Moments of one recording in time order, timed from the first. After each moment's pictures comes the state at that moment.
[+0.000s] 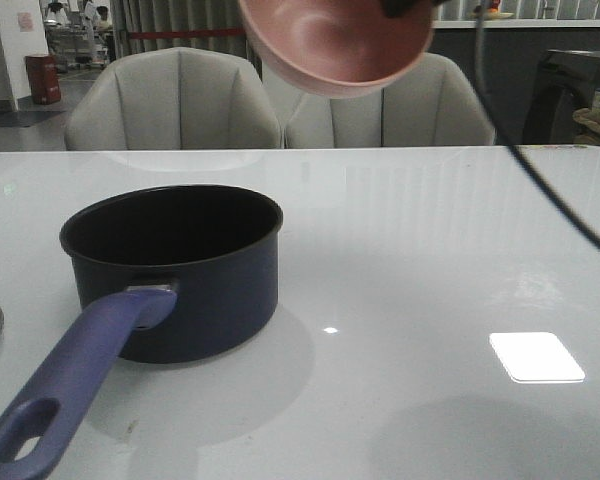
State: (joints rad) left arm -0.24 0.03 -0.32 -0.04 0.41 0.02; right arm 0.34 1.44 -1.15 0.27 0.34 -0.26
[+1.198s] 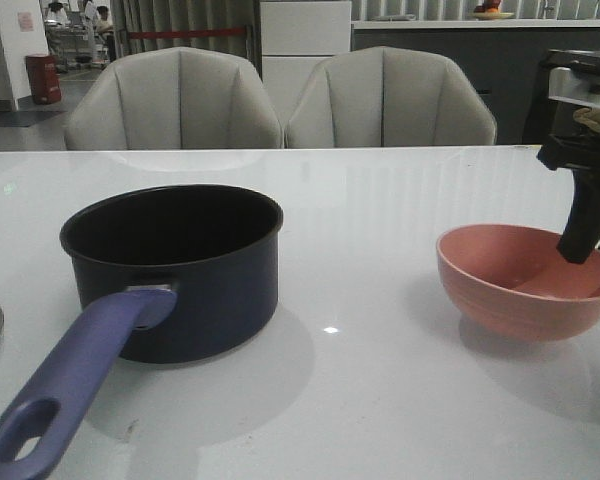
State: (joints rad) left arm -0.24 0.03 -0.32 -0.04 0.41 0.02; right arm -0.04 1.77 -1.16 0.33 0.80 -0.27
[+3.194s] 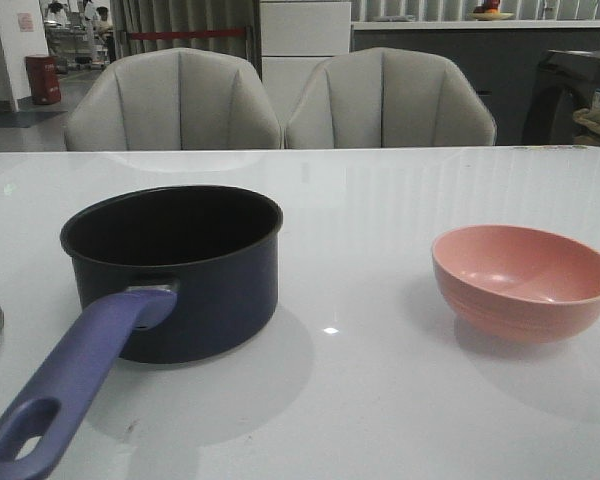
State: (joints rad) left arm -0.24 0.03 -0.32 -0.04 0.41 0.02; right arm 0.29 -0.01 -0.17 0.53 0.29 -0.55
